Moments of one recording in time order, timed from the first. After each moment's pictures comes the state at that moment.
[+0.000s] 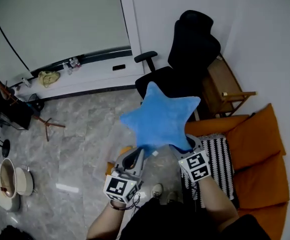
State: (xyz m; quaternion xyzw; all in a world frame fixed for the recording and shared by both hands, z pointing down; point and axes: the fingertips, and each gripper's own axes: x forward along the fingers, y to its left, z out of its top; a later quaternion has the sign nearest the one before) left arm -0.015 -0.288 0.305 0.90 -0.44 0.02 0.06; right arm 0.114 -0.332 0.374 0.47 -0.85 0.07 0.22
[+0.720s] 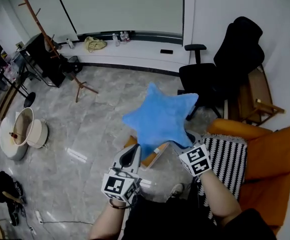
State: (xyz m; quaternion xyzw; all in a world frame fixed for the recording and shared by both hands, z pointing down) left arm -0.157 -0.134 0.306 0.79 -0.61 0.02 0.07; right arm -0.040 -0.231 0.397 0.29 -0.92 0.04 0.24
